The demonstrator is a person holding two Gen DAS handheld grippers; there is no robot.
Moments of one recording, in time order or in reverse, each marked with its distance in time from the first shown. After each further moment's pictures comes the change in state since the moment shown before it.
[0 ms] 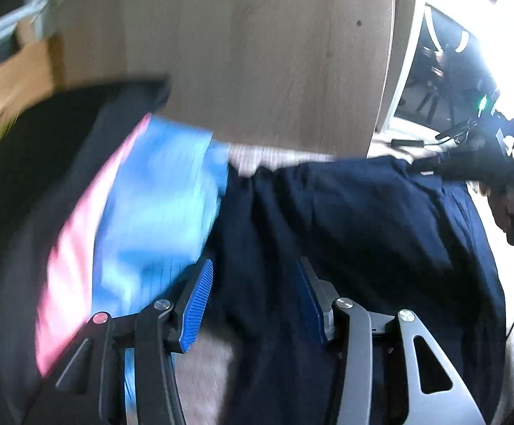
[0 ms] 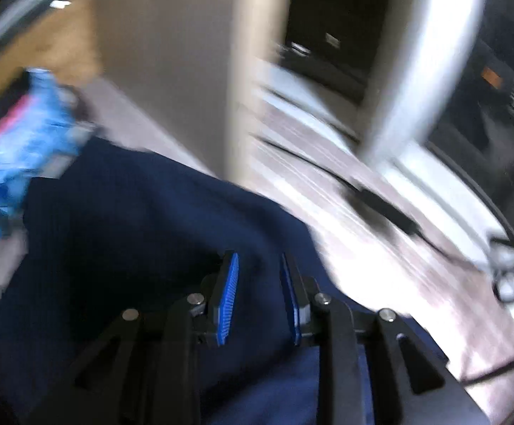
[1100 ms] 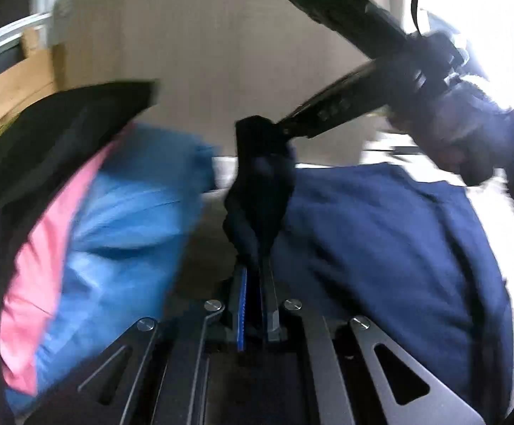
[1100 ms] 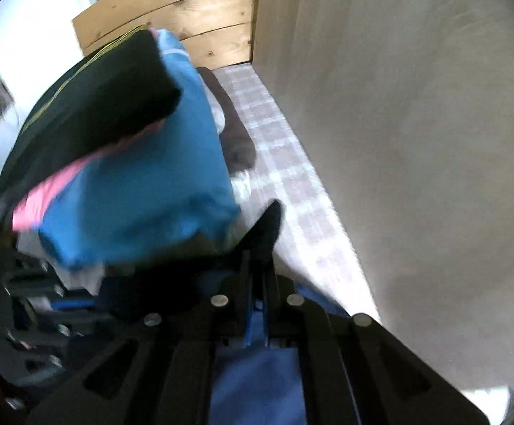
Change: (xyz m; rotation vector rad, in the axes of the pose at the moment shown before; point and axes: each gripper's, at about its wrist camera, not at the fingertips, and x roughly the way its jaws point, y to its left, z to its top) left arm 0.021 -0.043 0.018 0.033 -0.083 -0.099; right arm 0.057 0.126 0.119 -0.387 0.042 0.194
